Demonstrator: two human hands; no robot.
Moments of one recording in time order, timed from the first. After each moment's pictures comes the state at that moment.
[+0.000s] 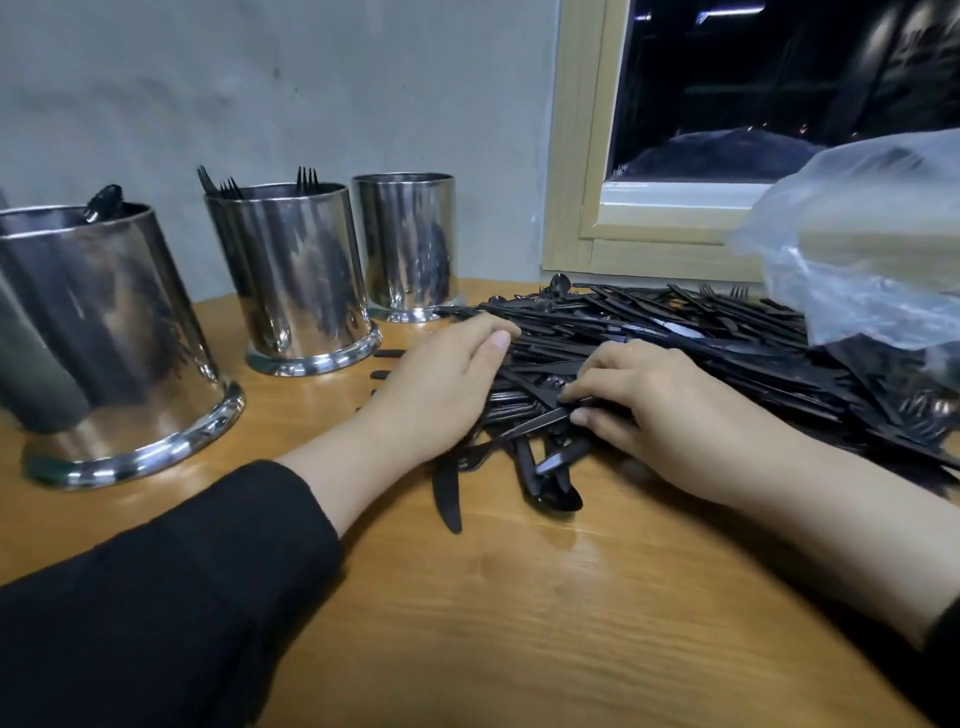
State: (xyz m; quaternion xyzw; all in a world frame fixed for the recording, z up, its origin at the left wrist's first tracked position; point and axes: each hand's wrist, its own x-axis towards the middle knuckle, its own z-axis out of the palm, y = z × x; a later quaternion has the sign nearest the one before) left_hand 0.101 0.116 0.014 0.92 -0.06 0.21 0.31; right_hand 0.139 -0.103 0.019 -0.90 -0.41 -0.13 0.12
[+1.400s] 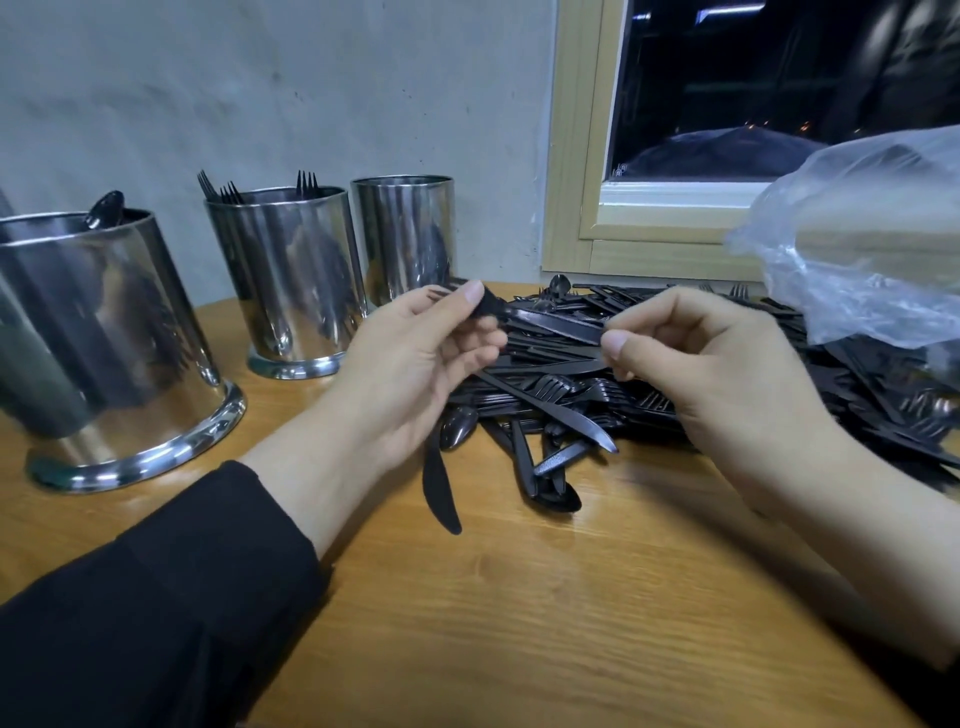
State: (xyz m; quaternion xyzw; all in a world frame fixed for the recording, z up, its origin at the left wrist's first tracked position) left_hand 0.088 0.117 0.033 0.56 -0.03 0.14 0.82; right_hand 0.111 -0.102 0.036 -0.75 -0.27 -0.12 0.59
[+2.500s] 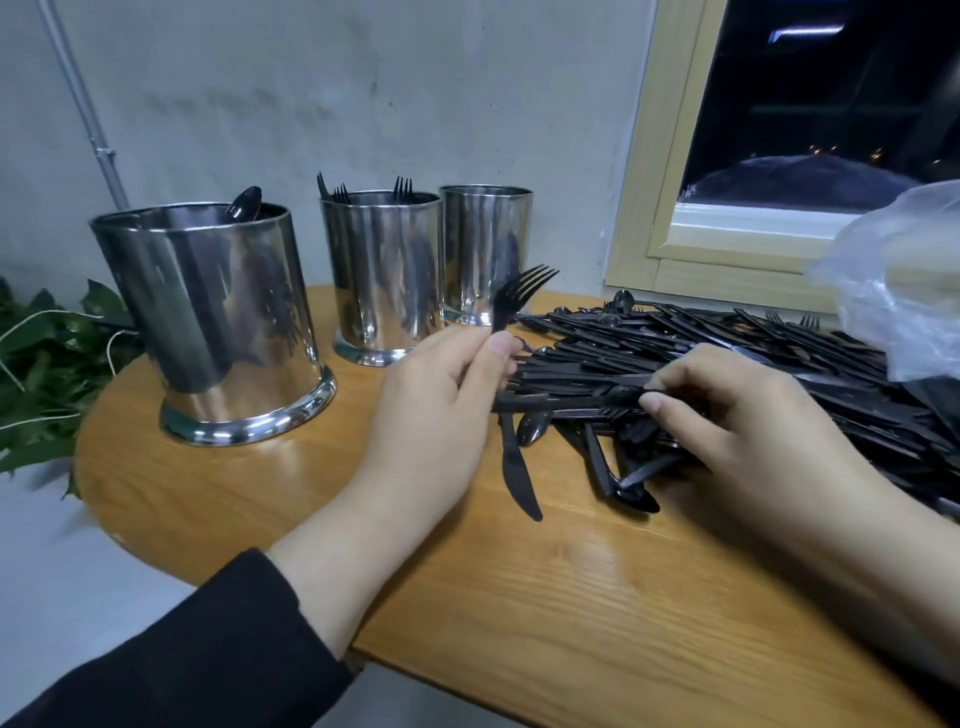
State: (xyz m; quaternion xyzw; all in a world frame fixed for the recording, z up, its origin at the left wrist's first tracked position) left_hand 0.020 0.138 0.014 0.81 -0.01 0.40 0.42; right_hand 0.099 -0.090 0.028 -0.87 -0.35 -0.18 0.31
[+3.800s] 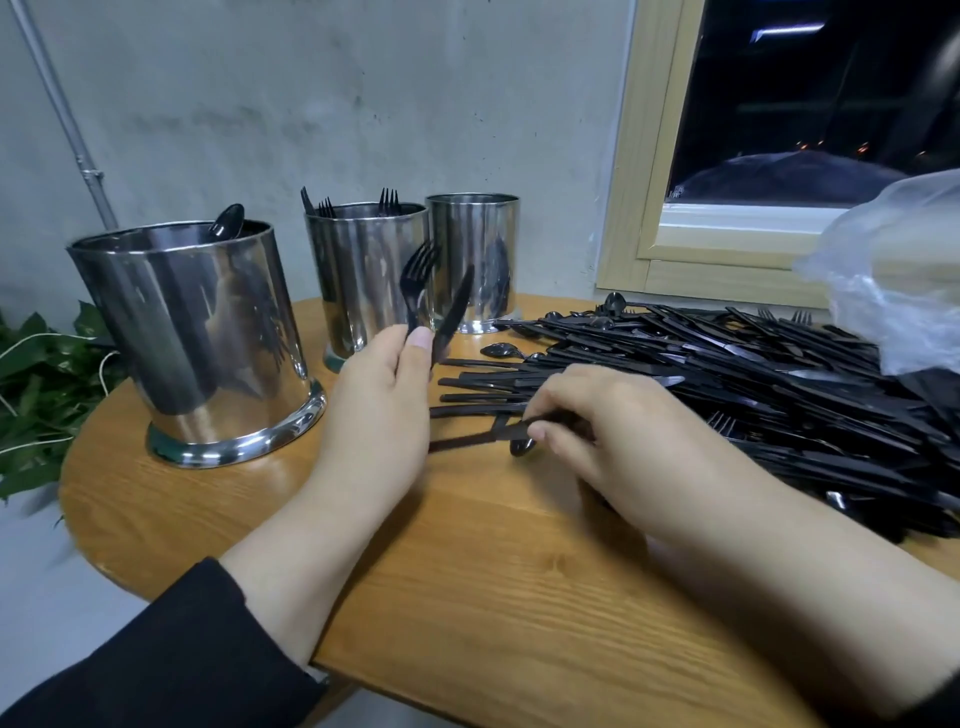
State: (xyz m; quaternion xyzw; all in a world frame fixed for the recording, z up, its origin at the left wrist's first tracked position) left_hand 0.031 0.166 0.010 0.81 0.09 0.39 0.44; right_hand 0.081 -0.033 0.032 -0.86 -0.44 -0.13 0.24
